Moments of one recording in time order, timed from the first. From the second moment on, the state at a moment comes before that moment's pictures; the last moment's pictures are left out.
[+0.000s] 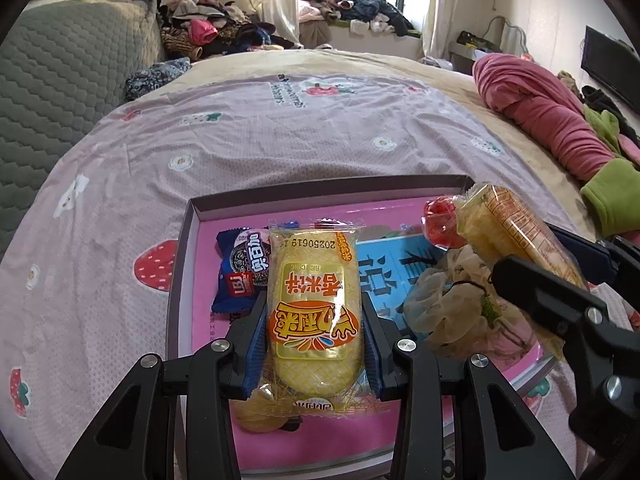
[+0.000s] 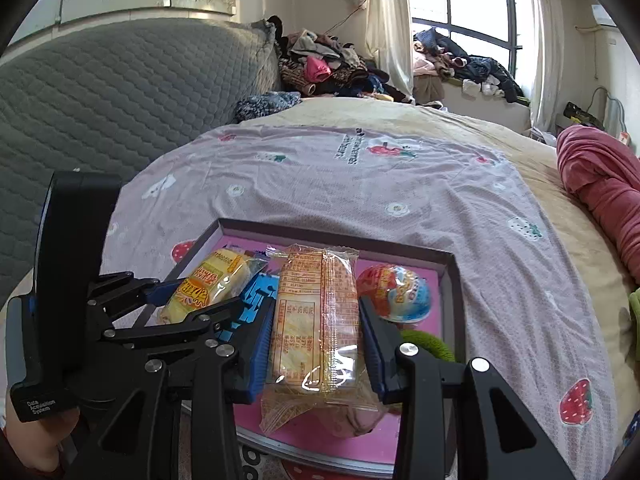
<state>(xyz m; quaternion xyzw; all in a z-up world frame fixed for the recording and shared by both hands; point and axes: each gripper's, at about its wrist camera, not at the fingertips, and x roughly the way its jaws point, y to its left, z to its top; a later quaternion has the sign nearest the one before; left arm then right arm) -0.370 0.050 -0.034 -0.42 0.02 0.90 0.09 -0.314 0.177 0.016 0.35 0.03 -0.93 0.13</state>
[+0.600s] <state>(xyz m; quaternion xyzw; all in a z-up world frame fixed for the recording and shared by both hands) -0.375 0.053 -0.048 -0.43 0.03 0.90 0.08 -0.326 0.176 -0.003 0.38 0.04 -0.92 0.13</state>
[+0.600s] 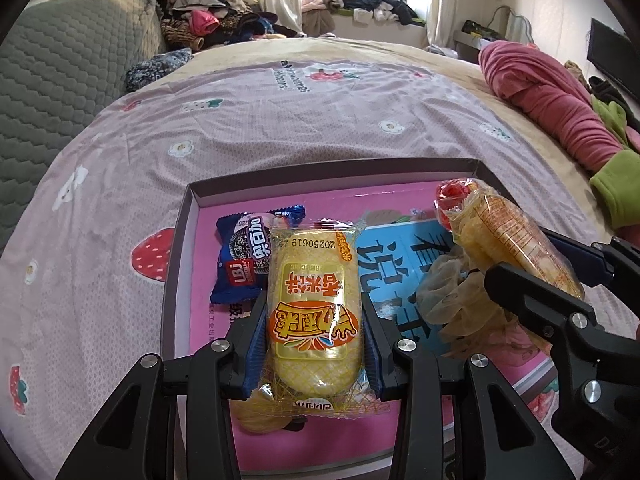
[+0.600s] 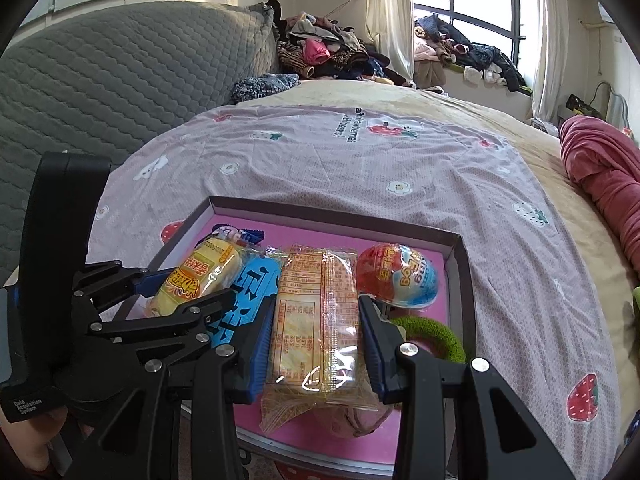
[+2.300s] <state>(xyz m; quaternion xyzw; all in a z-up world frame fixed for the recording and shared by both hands) -0.366 0.069 -0.049 -0.44 0.08 0.89 0.09 -0.337 0.173 -0.042 0.45 0.09 -0.88 0.11</state>
